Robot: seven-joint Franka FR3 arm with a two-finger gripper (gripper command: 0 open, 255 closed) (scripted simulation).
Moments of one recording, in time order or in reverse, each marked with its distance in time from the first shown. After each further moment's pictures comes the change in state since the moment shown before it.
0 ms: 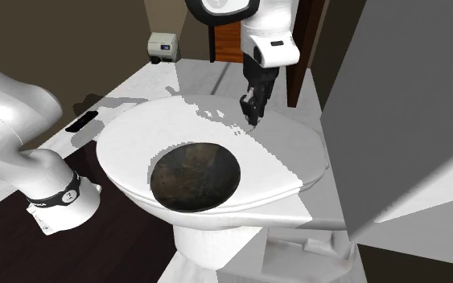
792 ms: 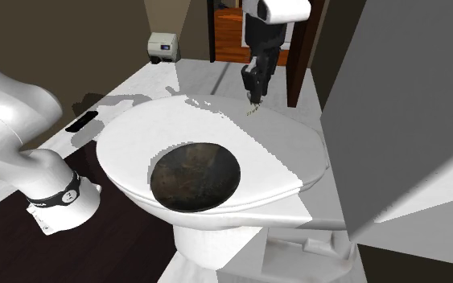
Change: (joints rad) arm -0.004 -0.029 -0.003 0.132 0.011 -0.159 -0.002
